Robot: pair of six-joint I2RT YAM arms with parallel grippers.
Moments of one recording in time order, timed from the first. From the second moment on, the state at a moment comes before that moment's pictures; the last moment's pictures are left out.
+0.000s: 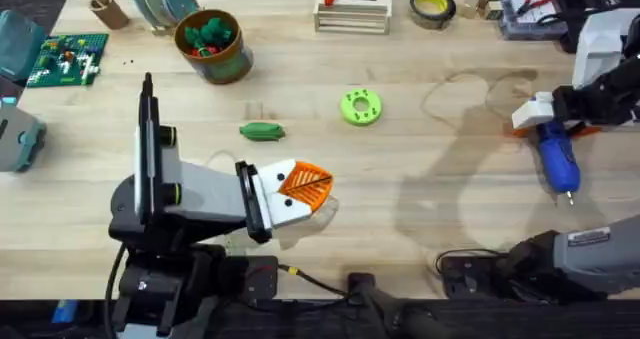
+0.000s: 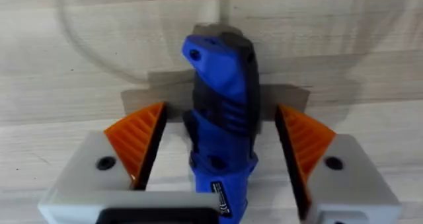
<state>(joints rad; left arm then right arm) -0.07 0.01 0.01 -0.13 1.19 0.02 -0.52 1.77 1.16 -0.92 0.01 -0.43</state>
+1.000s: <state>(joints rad) -0.07 0.01 0.01 -0.13 1.19 0.02 -0.52 1.78 1.16 -0.92 0.00 -0.45</state>
